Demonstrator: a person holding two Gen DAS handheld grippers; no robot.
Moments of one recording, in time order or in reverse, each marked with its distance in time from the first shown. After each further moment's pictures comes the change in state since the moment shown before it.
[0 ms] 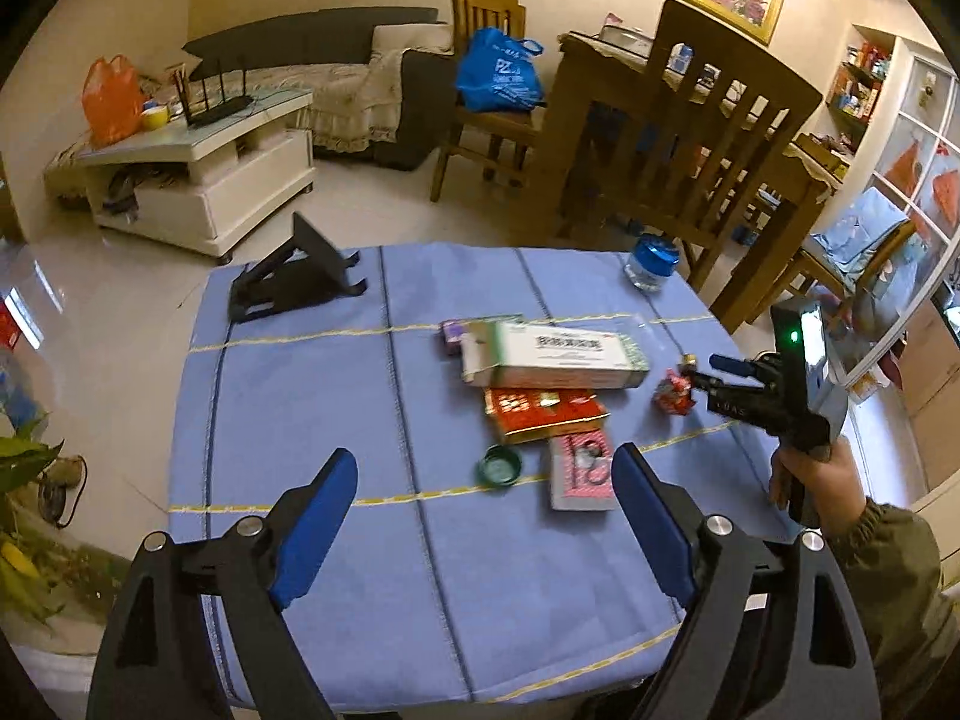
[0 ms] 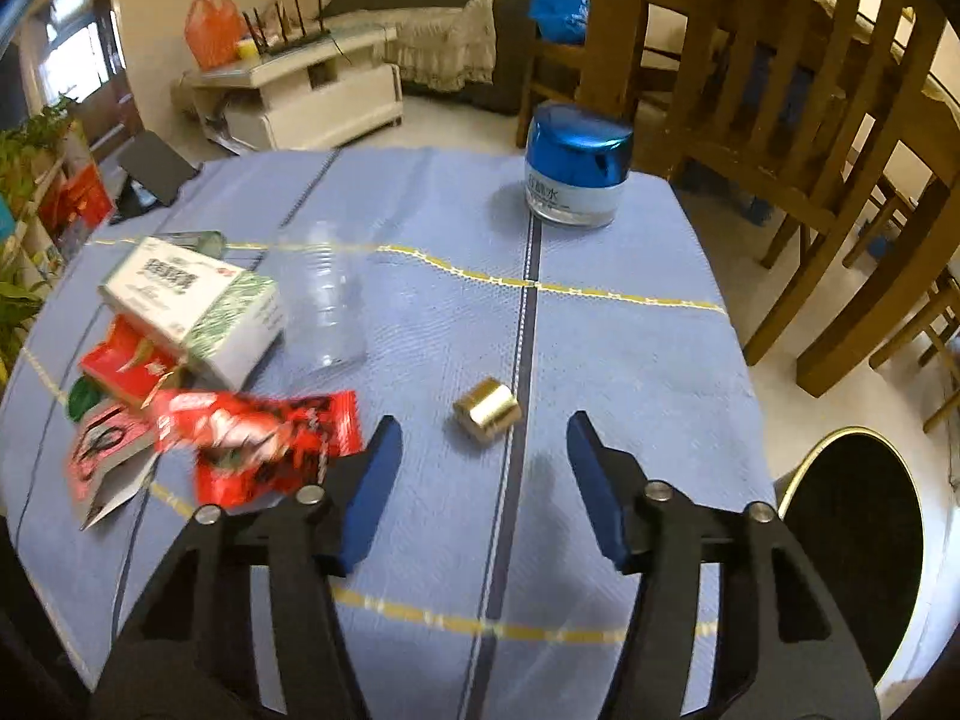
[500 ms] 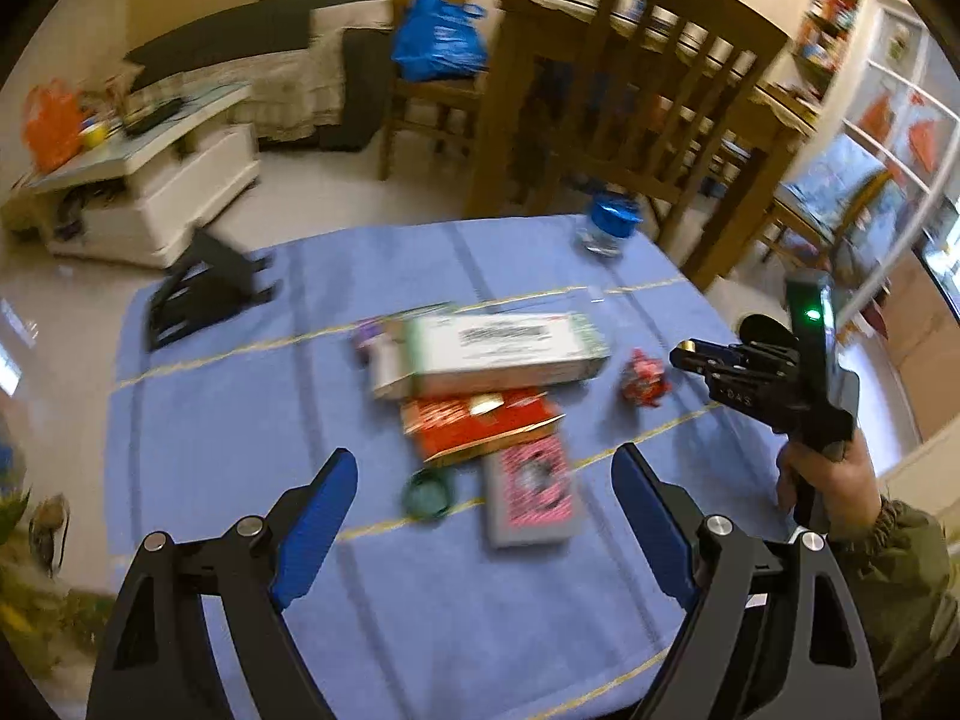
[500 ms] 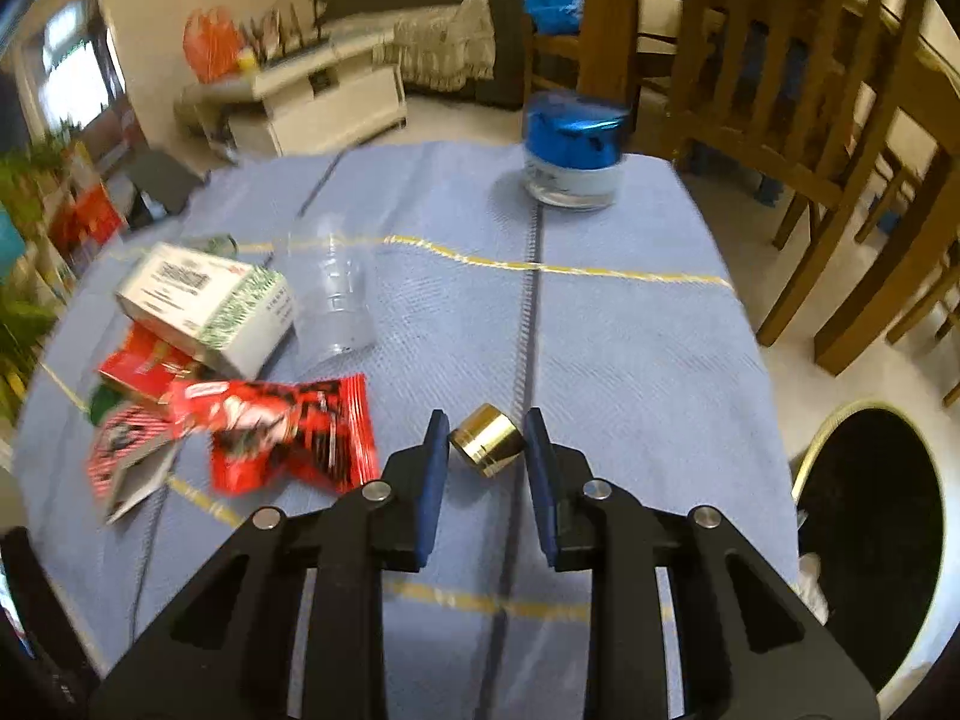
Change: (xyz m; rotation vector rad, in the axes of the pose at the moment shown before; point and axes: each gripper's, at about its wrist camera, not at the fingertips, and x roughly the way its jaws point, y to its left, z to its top) left arm 0.061 -0.055 0.021 0.127 0.078 -0.078; right arm -0.015 -0.015 -0.019 0.083 -0.017 0.083
